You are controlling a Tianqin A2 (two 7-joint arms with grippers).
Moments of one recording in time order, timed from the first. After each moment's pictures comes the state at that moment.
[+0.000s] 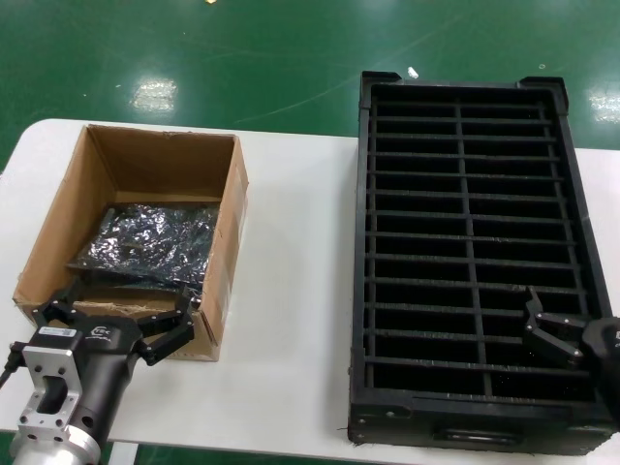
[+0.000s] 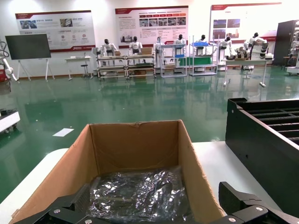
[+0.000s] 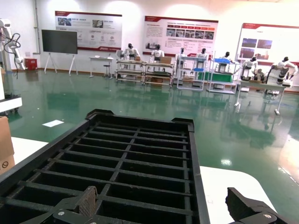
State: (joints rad) left arm -0.01 -0.29 1.59 -1.60 -1.81 0.02 0.02; right arm 0.03 0.29 -1.61 1.59 1.74 -0.02 0.03
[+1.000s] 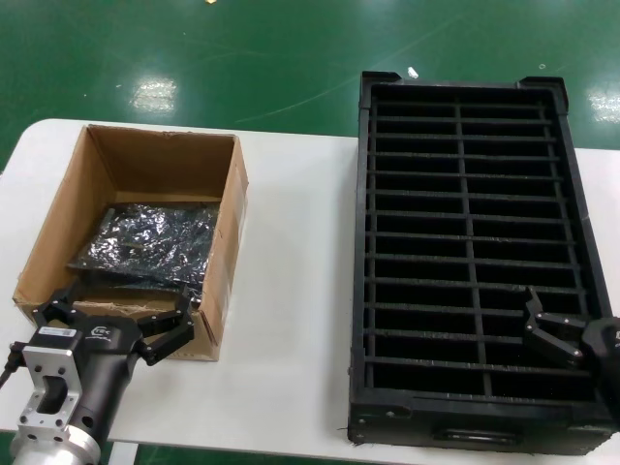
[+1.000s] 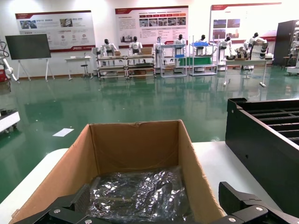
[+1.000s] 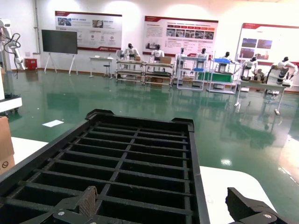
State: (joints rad) left arm -0.01 -0.29 1.59 -1.60 -1.81 0.02 0.02; right arm 0.03 0.29 -1.61 1.59 1.74 -0.02 0.03
